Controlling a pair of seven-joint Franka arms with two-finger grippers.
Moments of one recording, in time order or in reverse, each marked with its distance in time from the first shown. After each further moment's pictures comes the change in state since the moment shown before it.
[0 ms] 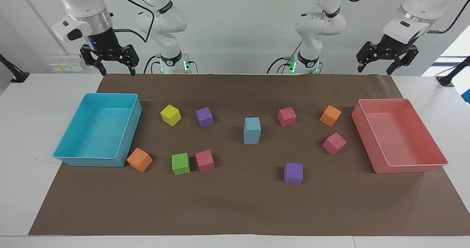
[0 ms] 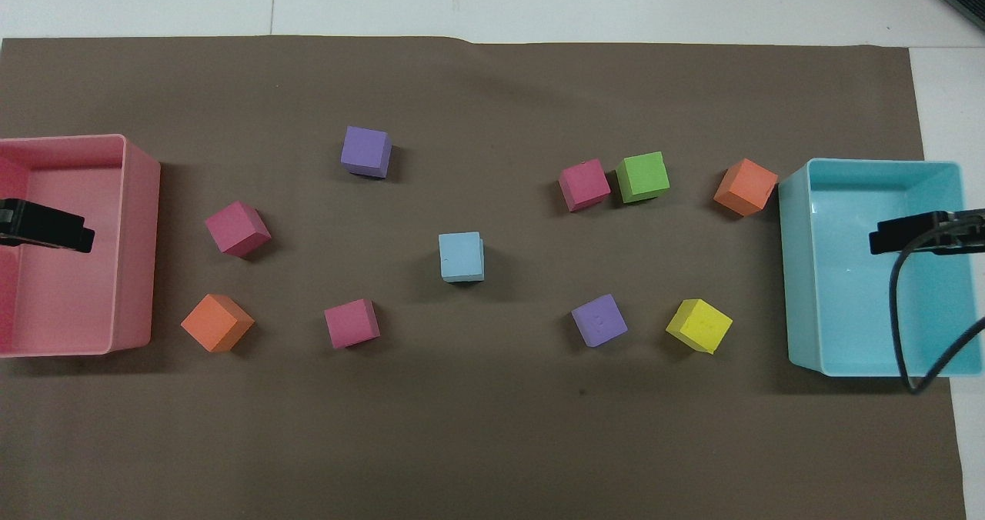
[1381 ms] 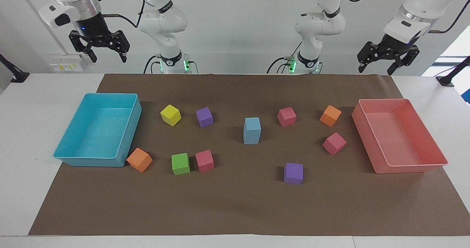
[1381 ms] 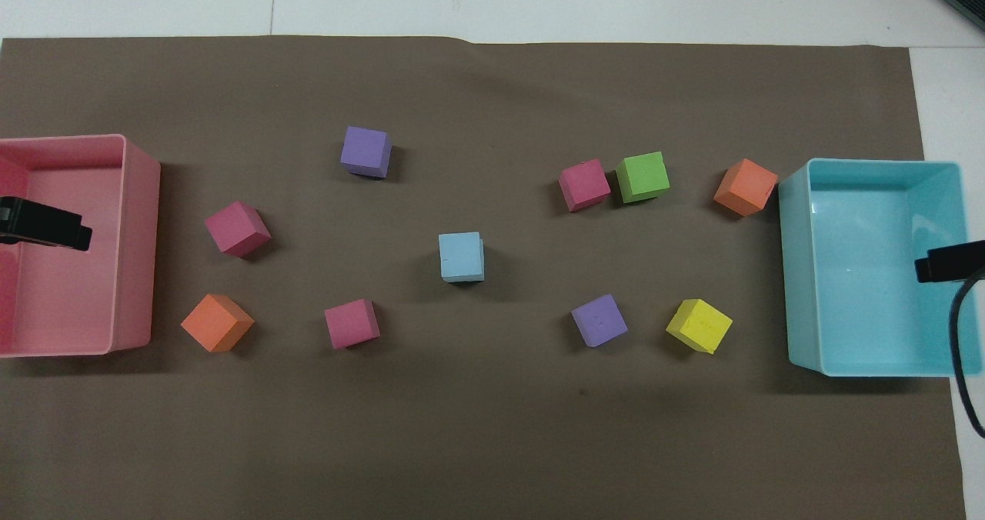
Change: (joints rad) left arm 0.003 0.002 0.000 0.004 0.001 0.003 0.000; right arm 0.003 -0.011 -0.023 0.048 -0.015 -0.108 -0.061
